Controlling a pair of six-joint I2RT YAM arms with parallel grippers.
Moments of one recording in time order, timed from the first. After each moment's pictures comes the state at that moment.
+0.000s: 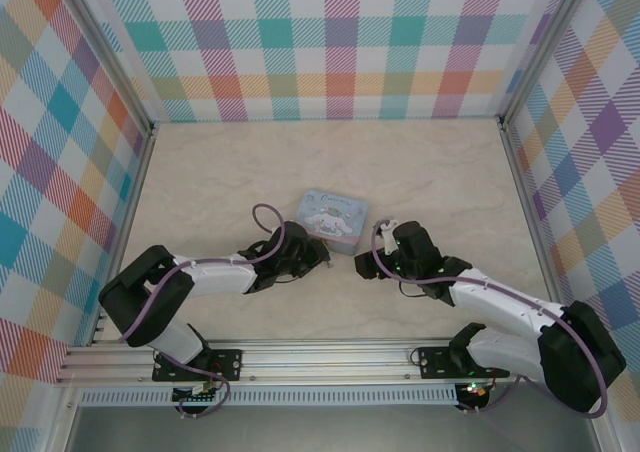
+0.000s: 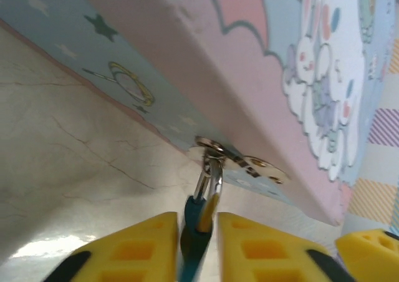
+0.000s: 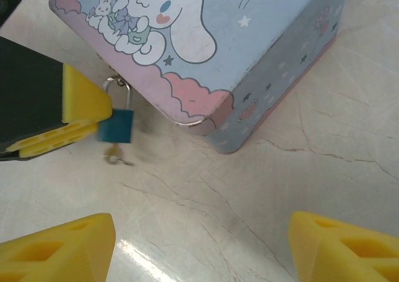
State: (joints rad) left arm -0.80 1.54 0.61 0.22 0.05 -1.28; right arm 0.66 1.10 0.48 -0.11 -0.14 0.35
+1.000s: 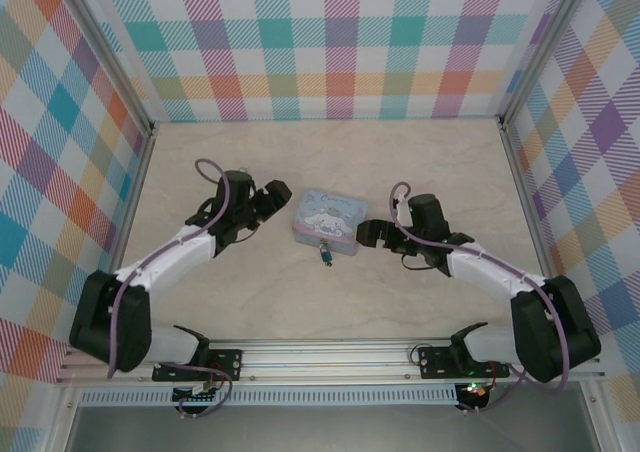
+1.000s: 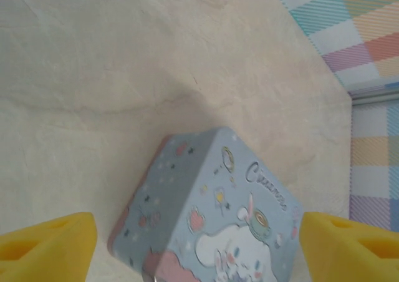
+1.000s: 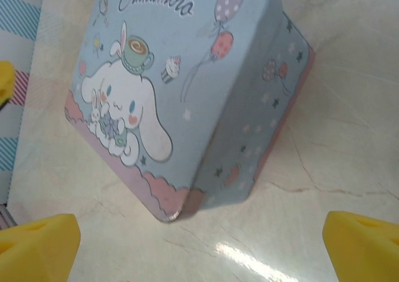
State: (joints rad) left arm -0.38 1.39 0.85 -0.11 0.15 -0.94; right arm 0.42 1.29 0.61 -0.06 -0.44 0.58
